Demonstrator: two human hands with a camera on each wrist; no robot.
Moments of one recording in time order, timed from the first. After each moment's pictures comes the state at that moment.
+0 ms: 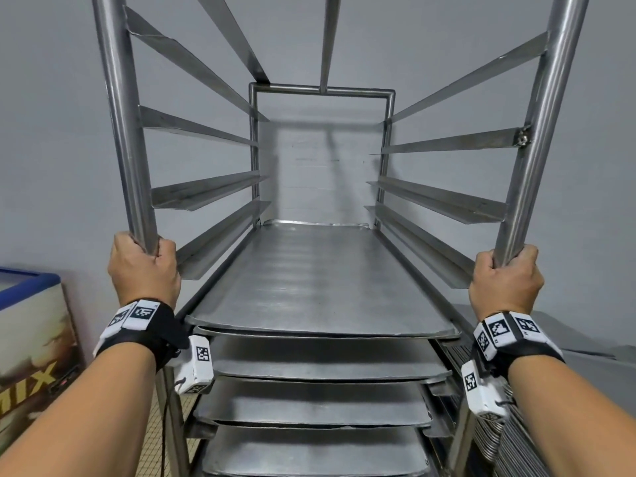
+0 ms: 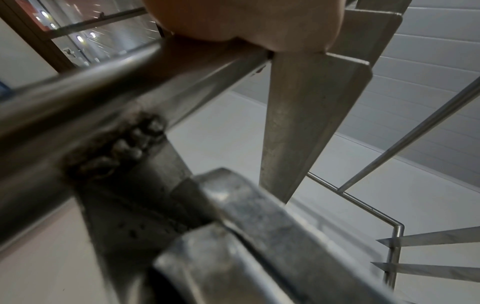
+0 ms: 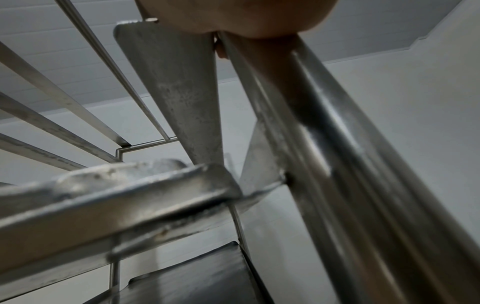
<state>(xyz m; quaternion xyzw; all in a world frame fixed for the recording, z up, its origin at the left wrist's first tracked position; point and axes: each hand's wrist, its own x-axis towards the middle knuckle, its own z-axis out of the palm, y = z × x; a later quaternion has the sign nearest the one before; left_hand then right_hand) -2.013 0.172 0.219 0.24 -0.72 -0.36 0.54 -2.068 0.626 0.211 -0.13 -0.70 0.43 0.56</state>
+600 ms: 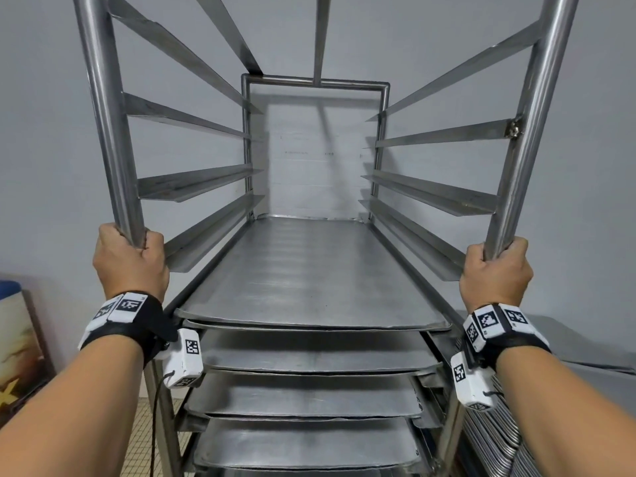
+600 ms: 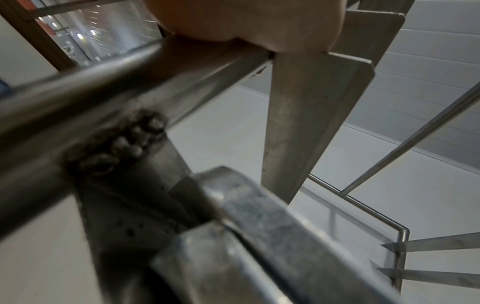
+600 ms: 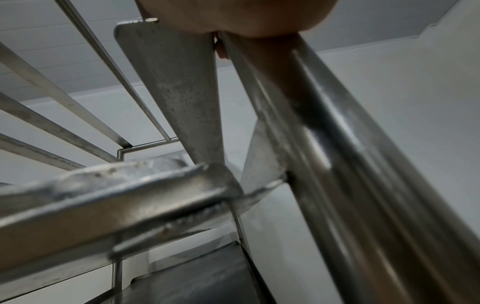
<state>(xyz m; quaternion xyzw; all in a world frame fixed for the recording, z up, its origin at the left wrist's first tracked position) -2.155 0.156 0.215 0.19 -0.70 -0.39 0.57 -2.191 0.617 0.212 -0.11 -0.70 0.43 0.56</state>
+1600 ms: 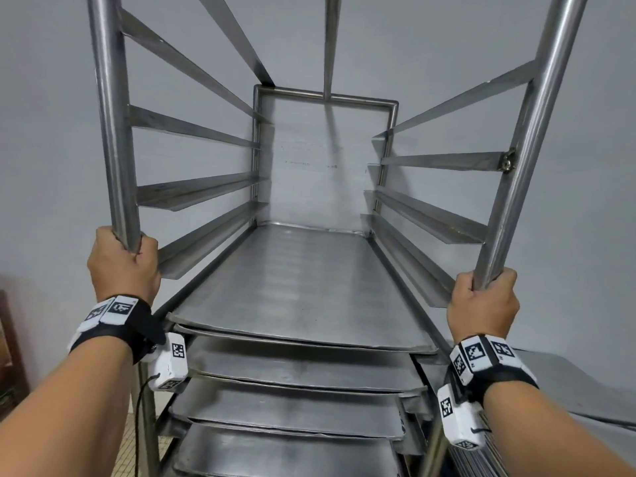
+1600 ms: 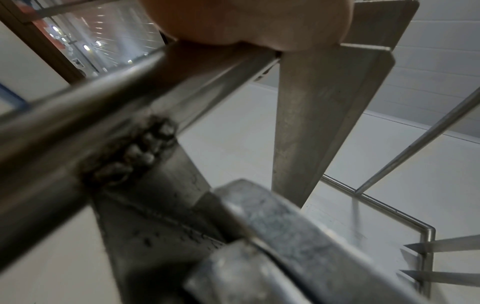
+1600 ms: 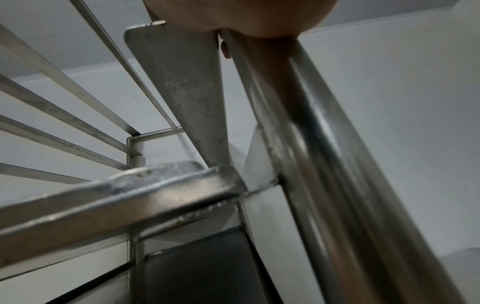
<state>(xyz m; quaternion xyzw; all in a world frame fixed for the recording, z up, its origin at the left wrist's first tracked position) -2.253 0.158 0.222 0.20 -0.70 -0.40 0.55 -2.283 0.612 0.217 -0.11 -0.71 0.45 0.52</state>
